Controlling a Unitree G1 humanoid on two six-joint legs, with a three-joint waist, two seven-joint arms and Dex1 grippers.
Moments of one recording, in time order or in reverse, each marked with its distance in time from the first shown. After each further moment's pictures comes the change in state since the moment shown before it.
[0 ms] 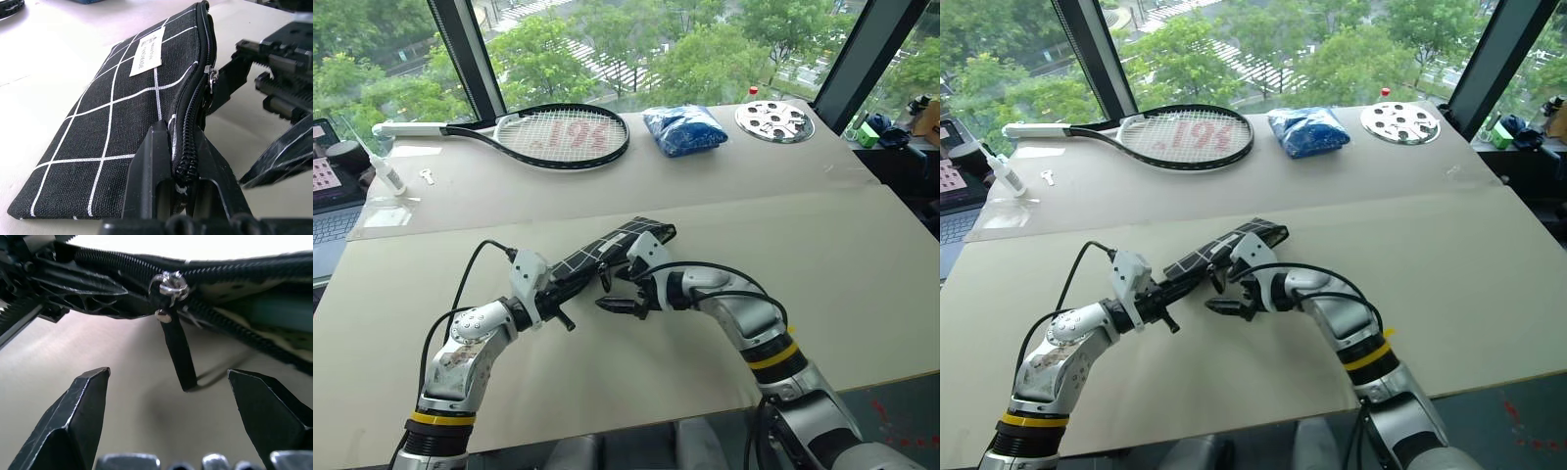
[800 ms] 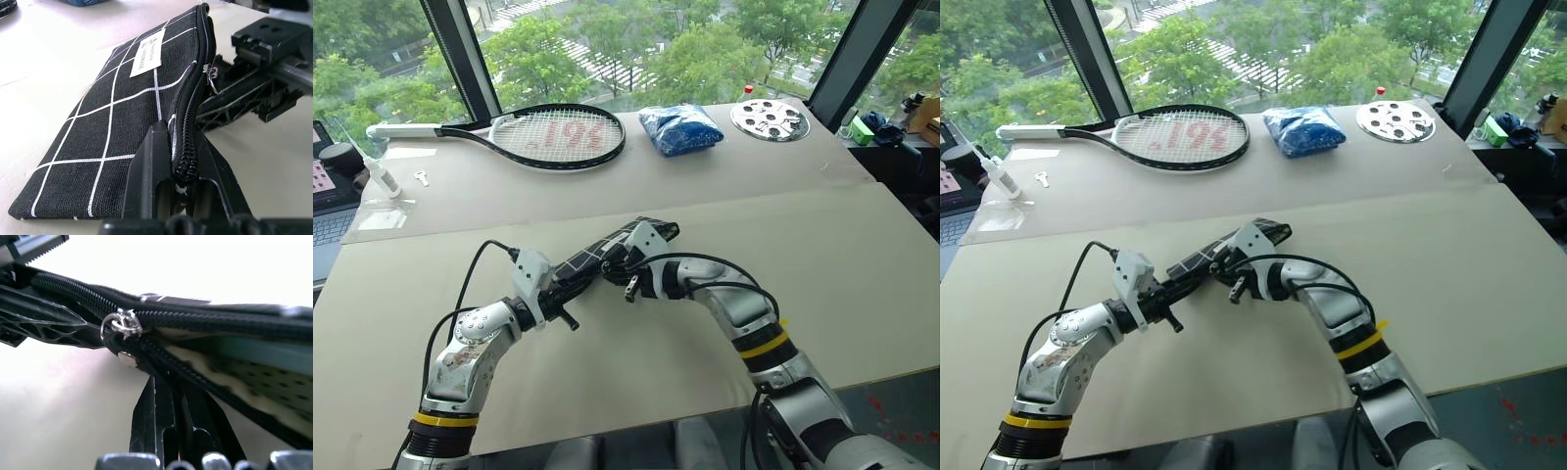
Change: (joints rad) left arm 0.000 -0.015 -0.007 -0.020 -0.015 0.018 0.029; right arm -0.044 -0.014 -0.047 0.041 -0.023 -0.074 0.002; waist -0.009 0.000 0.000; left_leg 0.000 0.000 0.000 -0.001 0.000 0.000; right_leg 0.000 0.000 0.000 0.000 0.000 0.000
